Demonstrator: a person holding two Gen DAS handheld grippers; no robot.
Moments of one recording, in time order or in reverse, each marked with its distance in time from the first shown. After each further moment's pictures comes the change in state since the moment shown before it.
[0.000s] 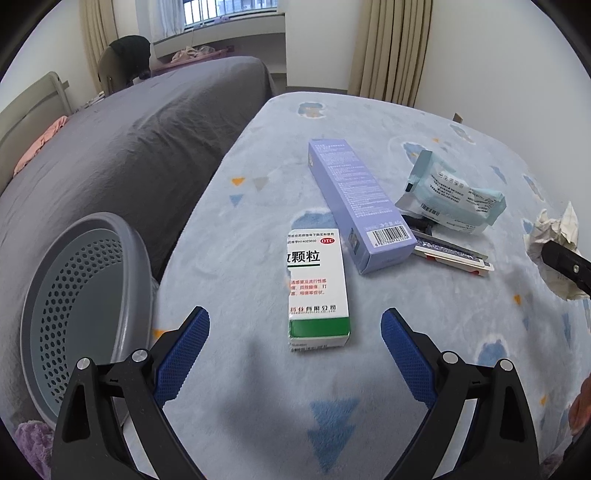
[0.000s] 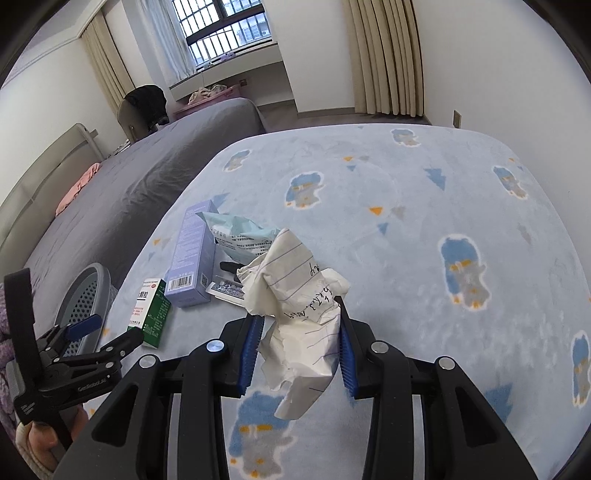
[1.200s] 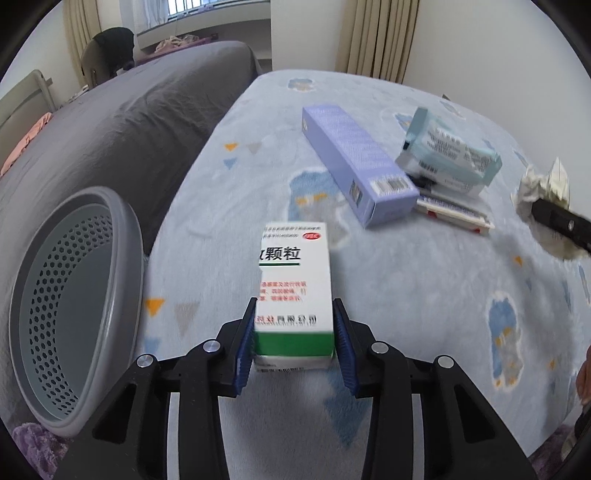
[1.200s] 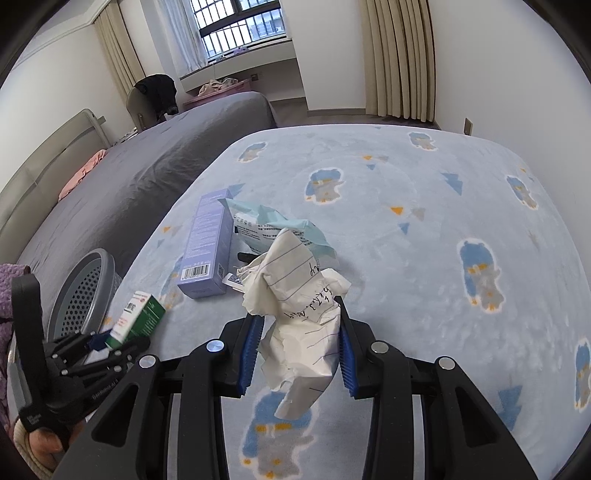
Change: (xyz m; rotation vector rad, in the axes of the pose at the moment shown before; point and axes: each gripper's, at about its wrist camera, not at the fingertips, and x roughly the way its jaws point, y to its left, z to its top) left arm 0.005 0.010 -0.027 0.028 0.090 -0.058; right arm 0.006 0.024 -0.005 -0.059 0.006 -0.002
